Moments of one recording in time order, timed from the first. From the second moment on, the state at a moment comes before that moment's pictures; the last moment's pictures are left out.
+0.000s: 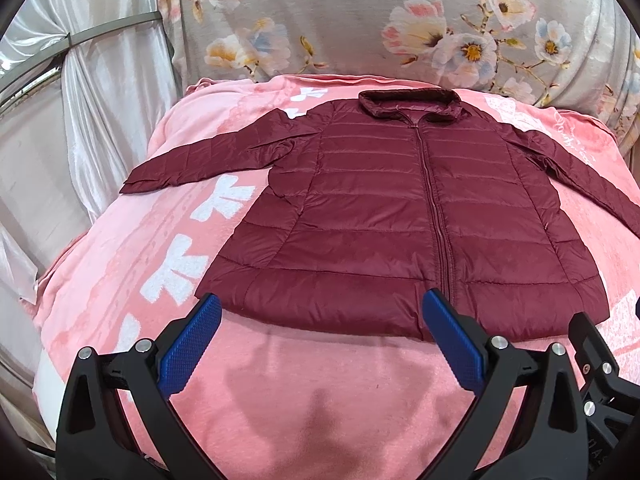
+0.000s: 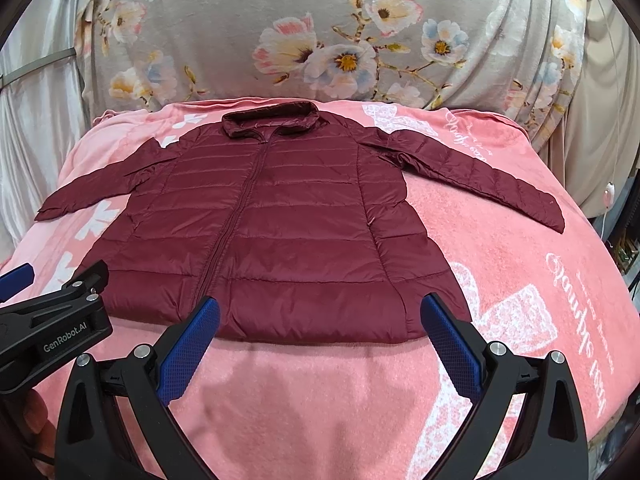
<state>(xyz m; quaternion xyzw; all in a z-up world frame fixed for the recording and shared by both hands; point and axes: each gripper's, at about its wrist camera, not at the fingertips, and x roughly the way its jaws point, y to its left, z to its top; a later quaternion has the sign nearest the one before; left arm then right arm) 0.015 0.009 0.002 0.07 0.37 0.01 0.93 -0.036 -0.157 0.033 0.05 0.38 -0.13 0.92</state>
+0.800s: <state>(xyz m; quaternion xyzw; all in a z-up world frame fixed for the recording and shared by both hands) 0.015 0.011 0.002 0.07 0.37 0.01 0.93 -0.037 -0.156 0.032 0.06 0.37 -0.12 0.92</state>
